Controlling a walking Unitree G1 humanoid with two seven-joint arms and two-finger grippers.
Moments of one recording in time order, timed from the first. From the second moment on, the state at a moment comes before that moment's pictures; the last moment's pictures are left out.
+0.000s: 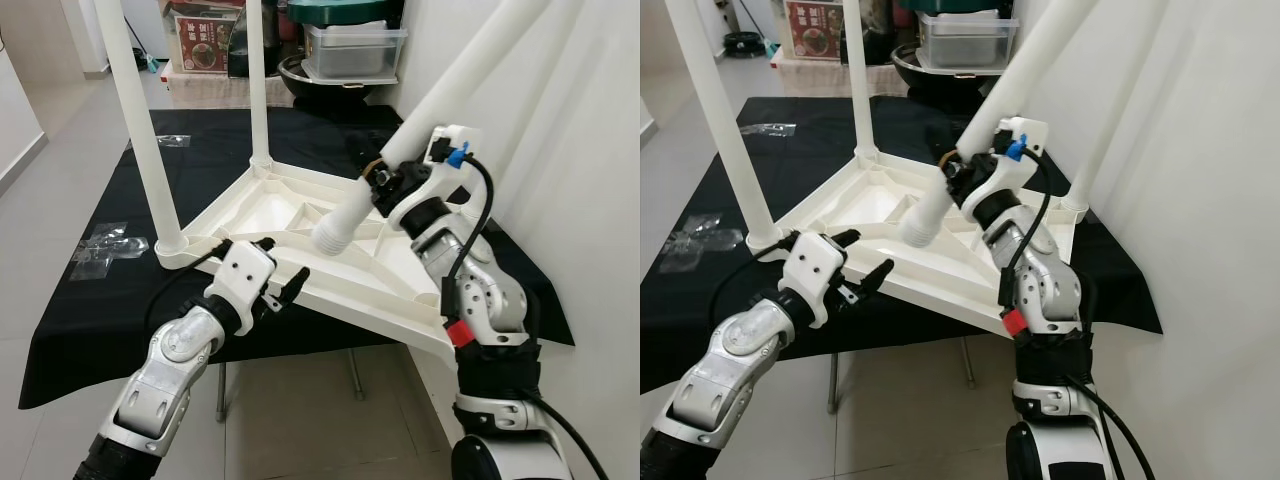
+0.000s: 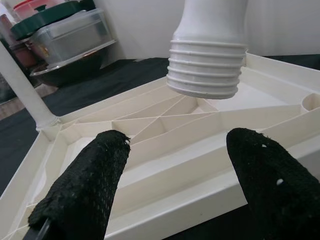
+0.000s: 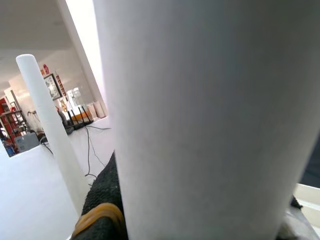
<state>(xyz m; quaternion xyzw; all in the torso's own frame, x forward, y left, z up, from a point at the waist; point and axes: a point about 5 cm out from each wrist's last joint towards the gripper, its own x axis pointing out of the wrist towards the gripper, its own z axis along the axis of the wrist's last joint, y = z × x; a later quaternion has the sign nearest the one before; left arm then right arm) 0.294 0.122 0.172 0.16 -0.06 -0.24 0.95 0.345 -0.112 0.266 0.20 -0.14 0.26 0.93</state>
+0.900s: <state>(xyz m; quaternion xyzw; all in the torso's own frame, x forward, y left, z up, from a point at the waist) 0.311 0.090 0.162 0.21 -0.09 -0.27 0.94 0.323 -0.080 0.246 0.20 -0.11 0.30 0.93</state>
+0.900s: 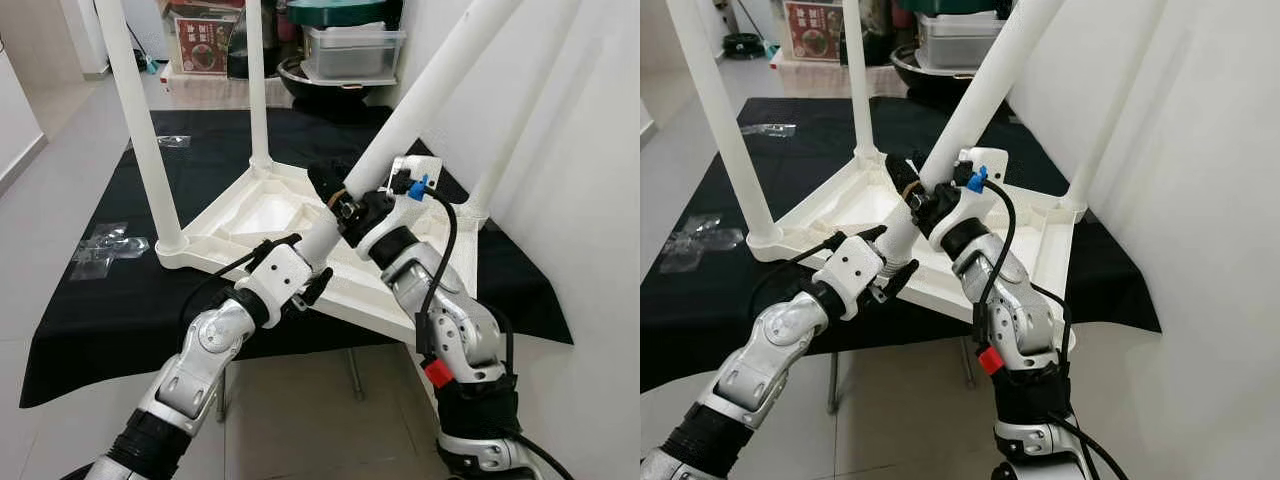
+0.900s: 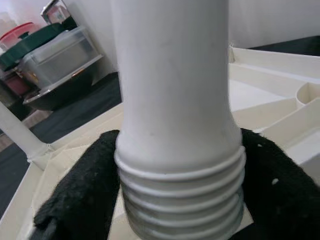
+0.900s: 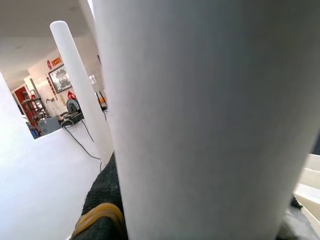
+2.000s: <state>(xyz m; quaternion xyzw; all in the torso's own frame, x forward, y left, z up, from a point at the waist) 0.318 0.092 0.154 0.23 -0.09 -0.25 0.94 0.322 -0.077 0.249 0.18 -0.12 0.28 0.94</state>
